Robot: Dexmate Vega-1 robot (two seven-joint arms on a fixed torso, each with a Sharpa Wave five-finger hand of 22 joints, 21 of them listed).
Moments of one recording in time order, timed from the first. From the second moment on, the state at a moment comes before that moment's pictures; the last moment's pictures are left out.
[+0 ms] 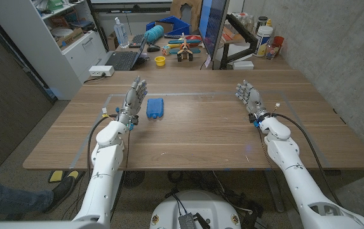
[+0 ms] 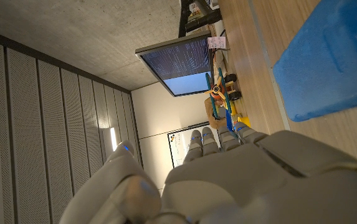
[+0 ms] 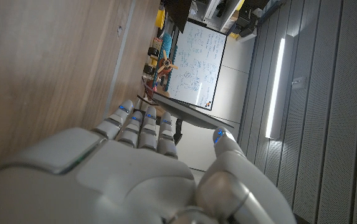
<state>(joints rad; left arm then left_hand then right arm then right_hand) 1.00 0.01 -0.23 -1.48 -0.13 -0.11 -0.40 0.20 -0.06 0.28 0.10 0.36 -0.01 0.05 0.20 0.18 -0.02 0.01 0.20 0.19 -0.07 0.02 0.19 0.18 -0.10 0.00 0.19 0.18 -0.92 -0.16 0.02 -1.33 0.27 0.14 0.26 0.11 -0.02 0.46 -0.04 0.19 0.22 0.07 0.20 0.19 0.20 0.11 0.22 0.18 0.08 0.04 0.19 0.18 0.11 -0.02 0.28 0.18</state>
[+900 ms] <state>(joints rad) 1.04 -0.03 -0.27 -1.54 -0.12 -0.12 -0.45 0.22 -0.05 0.28 0.09 0.36 0.00 0.05 0.20 0.18 -0.01 0.00 0.20 0.19 -0.07 0.02 0.19 0.18 -0.11 0.01 0.19 0.18 -0.92 -0.13 0.05 -1.33 0.26 0.13 0.28 0.11 -0.02 0.46 -0.05 0.19 0.23 0.06 0.20 0.19 0.20 0.11 0.22 0.18 0.08 0.04 0.19 0.18 0.11 -0.02 0.27 0.18</state>
